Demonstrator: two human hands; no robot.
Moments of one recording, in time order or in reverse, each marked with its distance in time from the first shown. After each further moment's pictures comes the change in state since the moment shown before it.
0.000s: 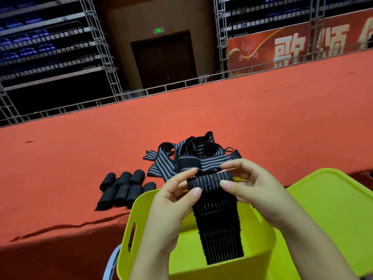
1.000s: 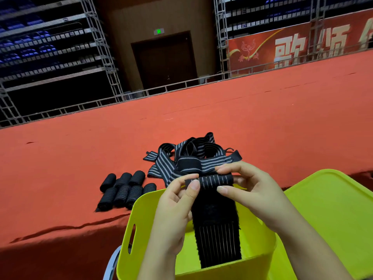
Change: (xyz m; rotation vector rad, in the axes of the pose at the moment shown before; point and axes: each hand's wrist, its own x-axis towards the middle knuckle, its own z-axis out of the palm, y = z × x) left_hand 0.000 -0.001 0.013 -0.056 0.037 -0.061; right_hand -0.001 0.003 0.003 -0.111 0.000 -0.188
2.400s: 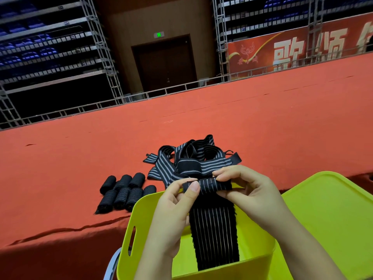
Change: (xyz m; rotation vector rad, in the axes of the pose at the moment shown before) left_hand -0.003 0.006 -0.003 0.093 -0.011 -0.037; right_hand -0.001 0.006 0.004 -0.079 0.020 -0.173
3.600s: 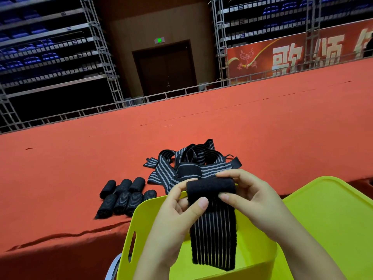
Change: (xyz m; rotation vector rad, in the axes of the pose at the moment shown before) left_hand -0.002 0.002 -0.007 -0.039 -0.160 0.011; right_hand -0.002 -0.005 -0.003 0.062 -0.067 0.133
